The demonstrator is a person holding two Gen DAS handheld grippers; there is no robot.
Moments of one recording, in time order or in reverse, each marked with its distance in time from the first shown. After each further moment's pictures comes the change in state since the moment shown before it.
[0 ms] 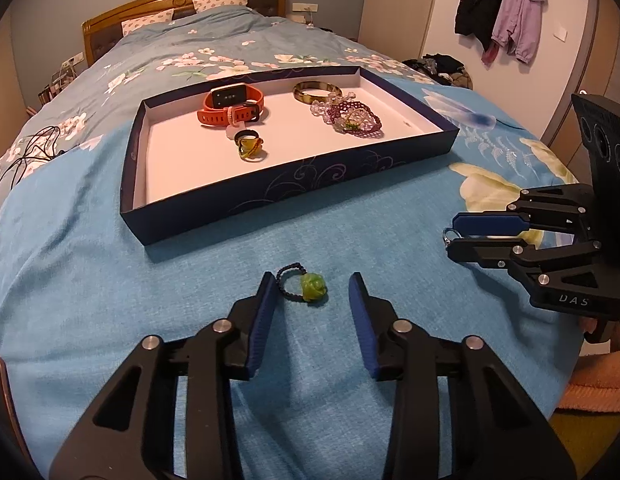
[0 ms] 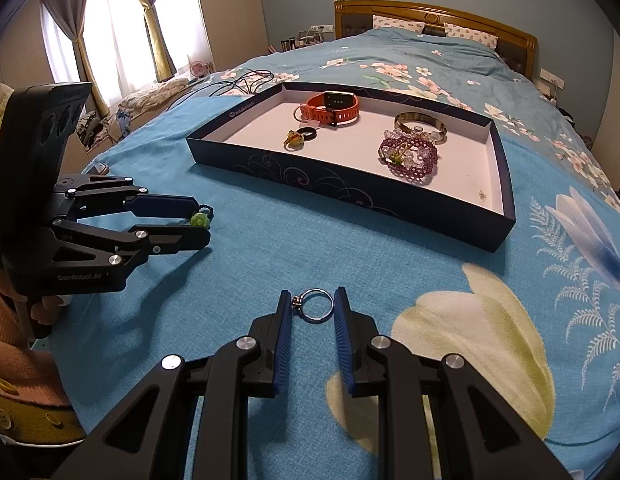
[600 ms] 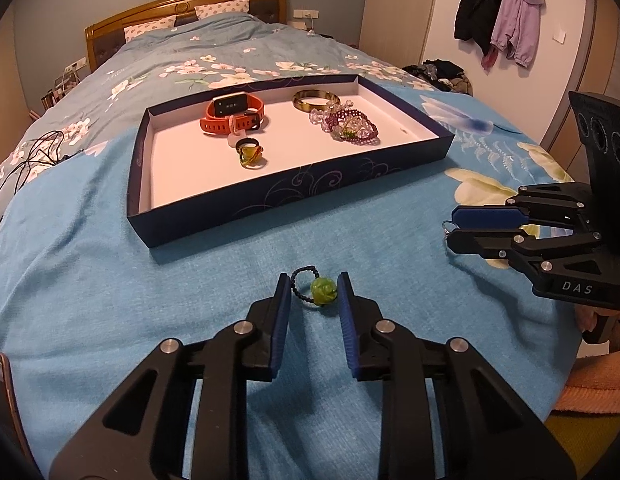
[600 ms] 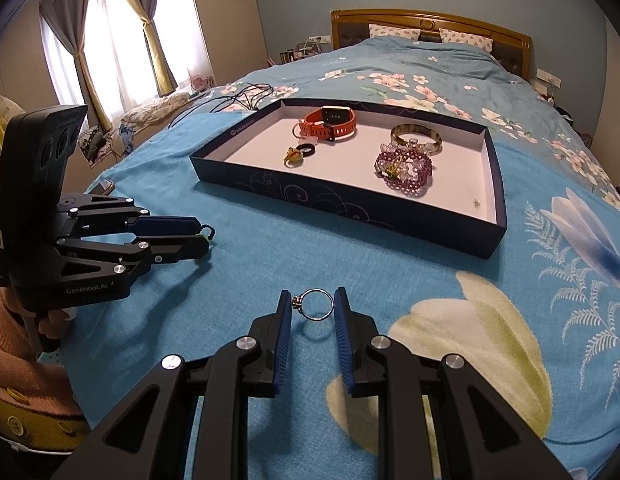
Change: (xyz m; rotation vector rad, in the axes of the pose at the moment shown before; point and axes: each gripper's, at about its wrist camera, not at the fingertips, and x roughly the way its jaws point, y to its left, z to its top) left arm -0.010 -0.001 -0.001 0.001 -0.030 0.006; right arm -0.011 -0.004 0.003 0.028 -0.046 0.024
